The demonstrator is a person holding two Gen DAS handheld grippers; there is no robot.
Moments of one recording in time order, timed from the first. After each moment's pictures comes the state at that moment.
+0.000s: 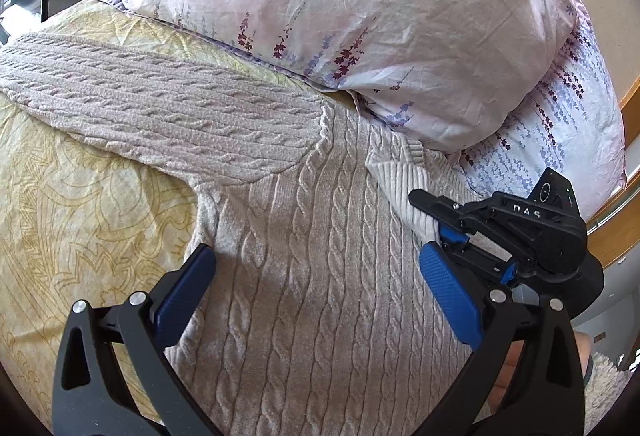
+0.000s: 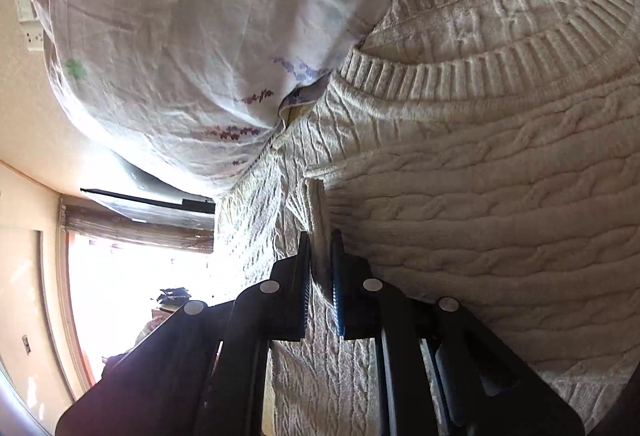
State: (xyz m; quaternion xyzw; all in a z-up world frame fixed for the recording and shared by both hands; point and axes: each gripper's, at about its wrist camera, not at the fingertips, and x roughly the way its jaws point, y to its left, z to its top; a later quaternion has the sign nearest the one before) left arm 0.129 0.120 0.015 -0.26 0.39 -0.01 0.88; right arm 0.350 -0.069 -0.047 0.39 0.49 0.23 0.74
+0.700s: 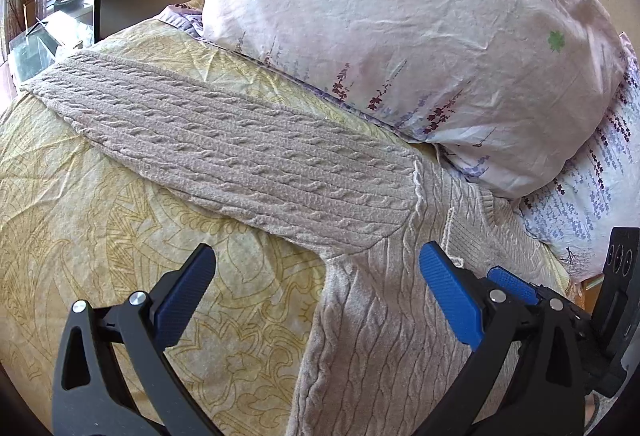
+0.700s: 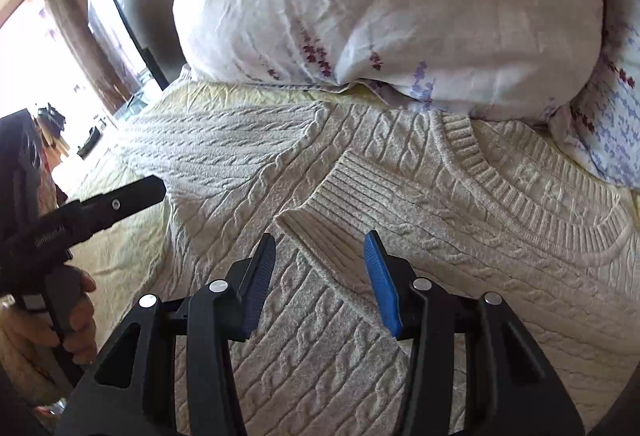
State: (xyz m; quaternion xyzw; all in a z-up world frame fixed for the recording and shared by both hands) left arm 0.130 0.178 0.022 -0.25 0.39 0.09 0.88; right arm 0.301 0.034 -0.008 -0.05 0.43 0.26 0.86
